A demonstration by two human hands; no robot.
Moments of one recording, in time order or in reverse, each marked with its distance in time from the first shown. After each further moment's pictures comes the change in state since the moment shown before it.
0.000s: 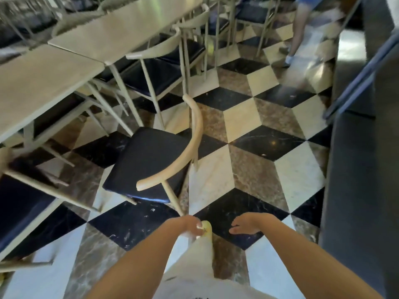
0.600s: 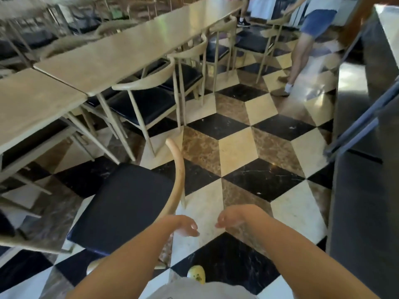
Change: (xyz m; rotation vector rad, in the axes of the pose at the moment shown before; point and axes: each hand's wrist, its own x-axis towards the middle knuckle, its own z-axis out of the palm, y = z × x) left_hand 0.110 0.028 -0.221 -0.099 -0.030 -0.039; right_hand 0.074 0.083 -0.244 0.041 0.027 0.002
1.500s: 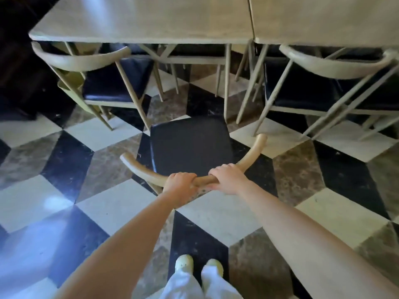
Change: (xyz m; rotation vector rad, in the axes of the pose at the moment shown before) left_hand 0.015 -0.002 -0.010 -0.614 0.807 -0.705; right_hand 0.127 -0.090 -0.130 -0.886 0.328 -1.030
